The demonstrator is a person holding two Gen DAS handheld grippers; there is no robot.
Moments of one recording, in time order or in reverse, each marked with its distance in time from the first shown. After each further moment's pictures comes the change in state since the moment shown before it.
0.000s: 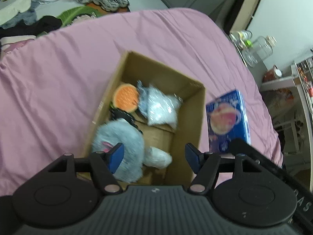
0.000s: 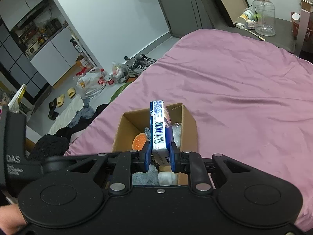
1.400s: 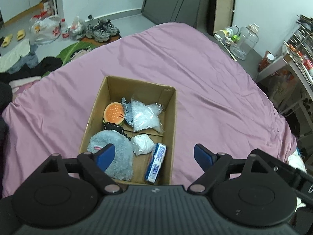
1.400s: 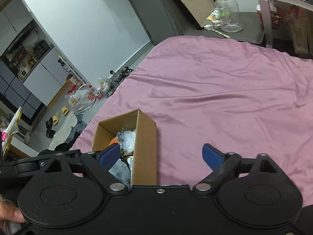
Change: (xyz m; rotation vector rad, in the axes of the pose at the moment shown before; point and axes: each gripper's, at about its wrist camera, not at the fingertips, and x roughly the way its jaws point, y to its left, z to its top) left arm -0.039 -0.077 -0.036 0.223 -0.130 0.122; right arm -0.070 -0.089 -0.012 0.127 -0.056 -0.023
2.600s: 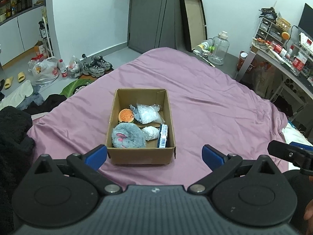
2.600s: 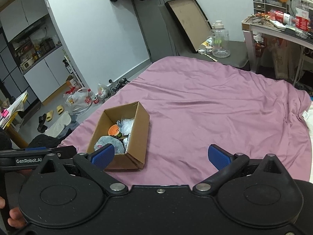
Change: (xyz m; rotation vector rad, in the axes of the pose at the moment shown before) left arm -0.103 0.015 -0.088 0.186 -0.205 -0.007; right arm -0.106 0.015 -0.079 -0.128 -0.142 -0.078
